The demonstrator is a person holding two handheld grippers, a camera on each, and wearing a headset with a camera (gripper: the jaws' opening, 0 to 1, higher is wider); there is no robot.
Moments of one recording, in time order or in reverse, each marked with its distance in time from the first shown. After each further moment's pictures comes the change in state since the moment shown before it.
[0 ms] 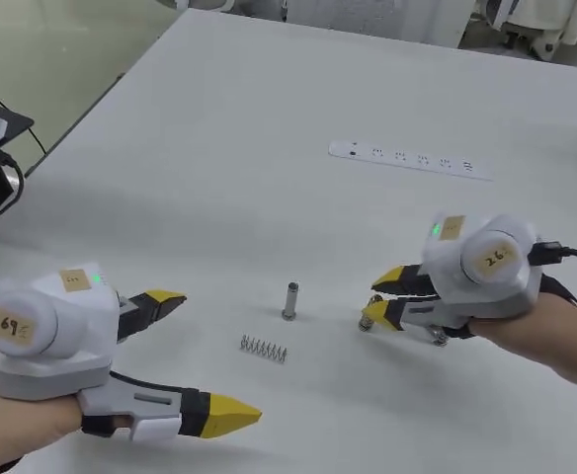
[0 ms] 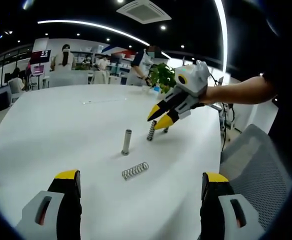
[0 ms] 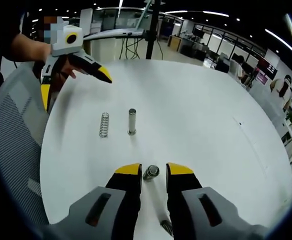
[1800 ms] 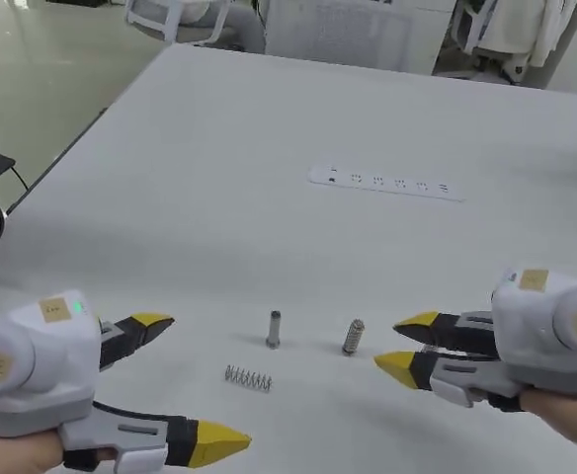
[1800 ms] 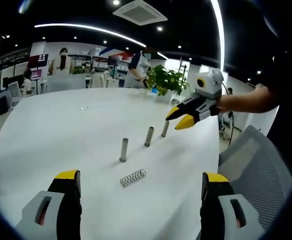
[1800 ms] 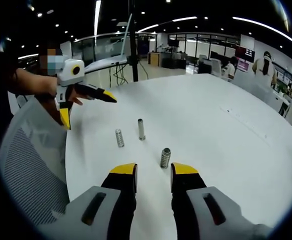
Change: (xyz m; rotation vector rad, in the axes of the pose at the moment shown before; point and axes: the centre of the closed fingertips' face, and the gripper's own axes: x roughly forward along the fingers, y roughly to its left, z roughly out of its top) left arm -0.001 -0.007 0.014 0.028 -0.012 -0.008; right arm -0.056 0.024 -0.008 0.252 -0.176 -0.037
